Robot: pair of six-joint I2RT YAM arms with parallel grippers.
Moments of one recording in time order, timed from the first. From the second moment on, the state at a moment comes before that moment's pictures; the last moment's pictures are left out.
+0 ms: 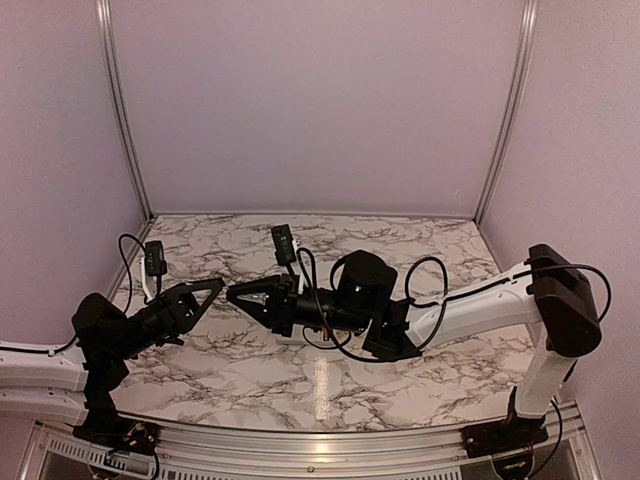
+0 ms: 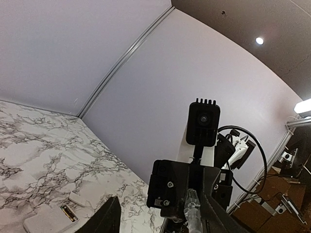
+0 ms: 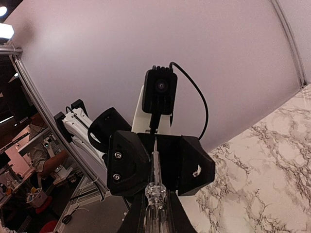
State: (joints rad) left arm -0.82 0.90 0.16 1.10 0.27 -0.82; right arm 1.18 1.79 1.05 0.91 -0.33 0.60
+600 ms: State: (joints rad) left arm -0.82 0.69 0.17 0.71 0.10 -0.71; right arm 1.16 1.67 0.89 0.84 -0.22 0.57
